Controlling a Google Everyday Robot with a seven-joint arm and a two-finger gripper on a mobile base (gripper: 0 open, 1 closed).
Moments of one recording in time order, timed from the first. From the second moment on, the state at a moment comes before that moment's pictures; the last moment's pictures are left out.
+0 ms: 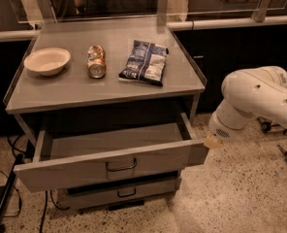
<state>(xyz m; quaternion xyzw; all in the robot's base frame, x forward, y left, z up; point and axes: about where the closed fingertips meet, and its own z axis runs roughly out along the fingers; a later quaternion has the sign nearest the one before) 0.527 -0.230 0.701 -0.48 0.87 -0.02 0.11</state>
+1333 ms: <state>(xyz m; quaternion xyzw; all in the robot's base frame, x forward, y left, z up) 0.503 -0.229 0.721 -0.46 0.88 -0.01 0.12</state>
